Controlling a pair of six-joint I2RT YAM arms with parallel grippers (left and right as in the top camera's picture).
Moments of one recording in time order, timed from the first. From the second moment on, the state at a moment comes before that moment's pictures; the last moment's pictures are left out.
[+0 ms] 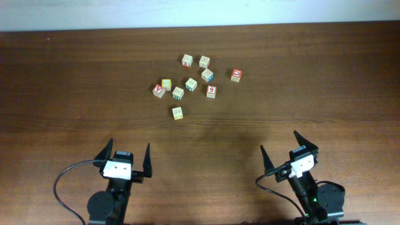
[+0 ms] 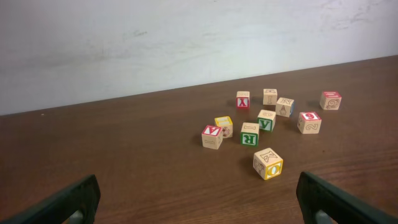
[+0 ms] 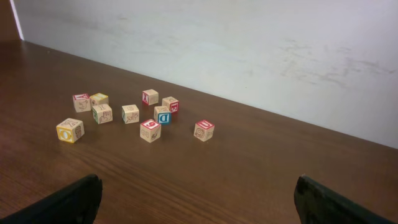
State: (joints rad) left arm -0.11 0.01 0.01 -0.08 0.03 0.09; right arm 0.07 0.01 0.01 -0.05 -0.27 -0.16
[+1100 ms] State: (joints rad) left arm -0.11 0.01 0.01 -0.08 -0.05 0.12; right arm 0.07 0.01 0.01 -0.04 -0.26 -0.16
